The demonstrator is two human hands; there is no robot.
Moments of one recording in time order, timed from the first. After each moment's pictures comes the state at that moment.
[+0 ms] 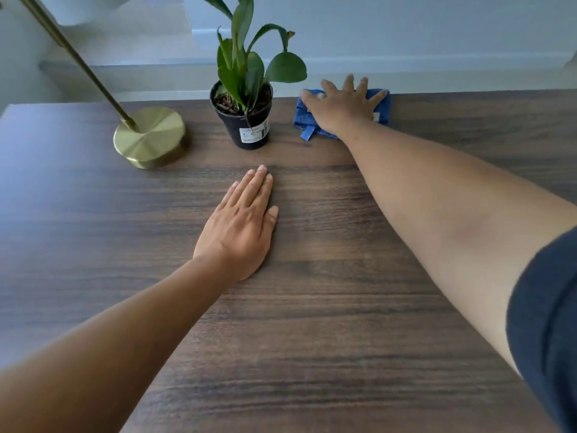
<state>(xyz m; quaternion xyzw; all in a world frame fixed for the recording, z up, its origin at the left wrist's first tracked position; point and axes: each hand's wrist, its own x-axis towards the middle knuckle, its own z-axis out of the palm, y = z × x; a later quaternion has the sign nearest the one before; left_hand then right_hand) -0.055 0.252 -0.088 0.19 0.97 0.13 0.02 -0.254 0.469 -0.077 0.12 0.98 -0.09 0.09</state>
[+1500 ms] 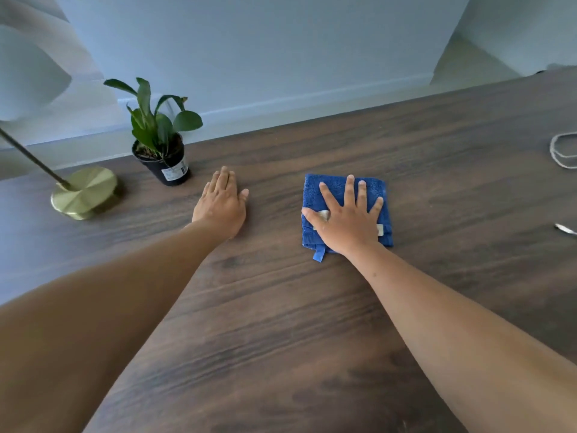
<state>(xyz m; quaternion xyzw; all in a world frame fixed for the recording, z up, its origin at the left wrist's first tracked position) -0.096 0.346 -0.065 0.18 0.97 0.13 0.08 0.021 0.565 -0.082 0.22 0.97 -0.08 0.05</state>
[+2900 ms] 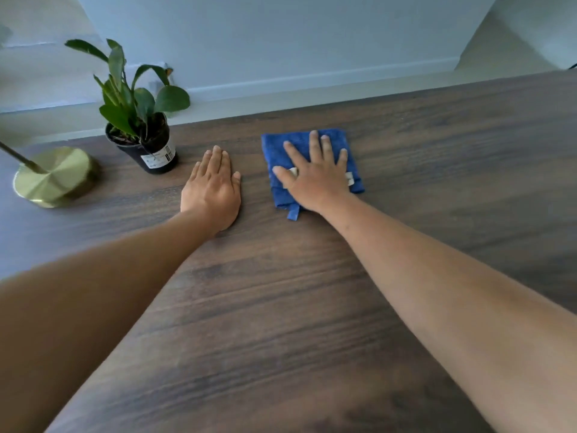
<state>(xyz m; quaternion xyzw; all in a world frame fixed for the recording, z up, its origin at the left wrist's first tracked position) -0.119 0.360 -0.083 0.15 0.98 0.11 0.04 -0.091 0.562 -0.082 0.10 0.99 -0.07 0.07</state>
